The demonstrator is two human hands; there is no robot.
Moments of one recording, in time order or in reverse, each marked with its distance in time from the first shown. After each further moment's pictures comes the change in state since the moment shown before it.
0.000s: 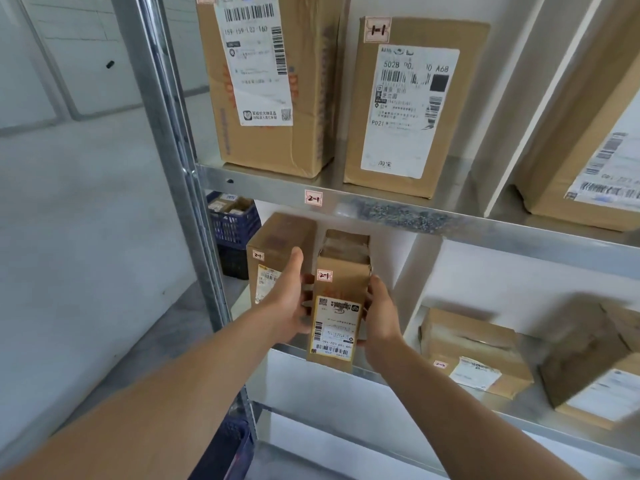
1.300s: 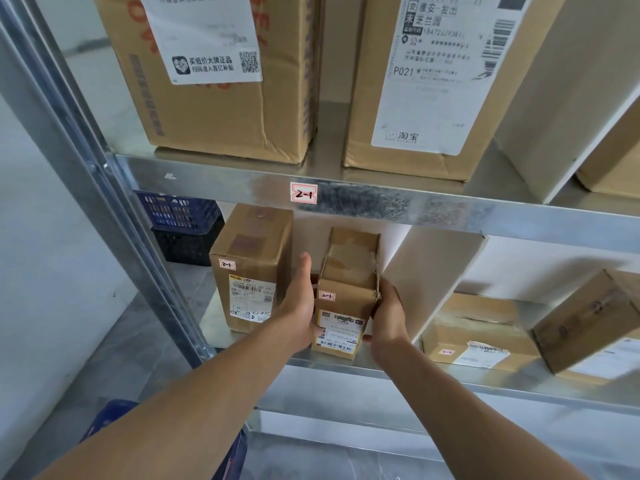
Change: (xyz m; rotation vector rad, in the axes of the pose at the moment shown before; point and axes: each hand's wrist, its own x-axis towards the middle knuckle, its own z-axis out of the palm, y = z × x) left_hand 0.082 -0.011 0.016 -0.029 -0.031 -0.127; right_hand 0.077 0.034 0.006 0.095 0.197 0.068
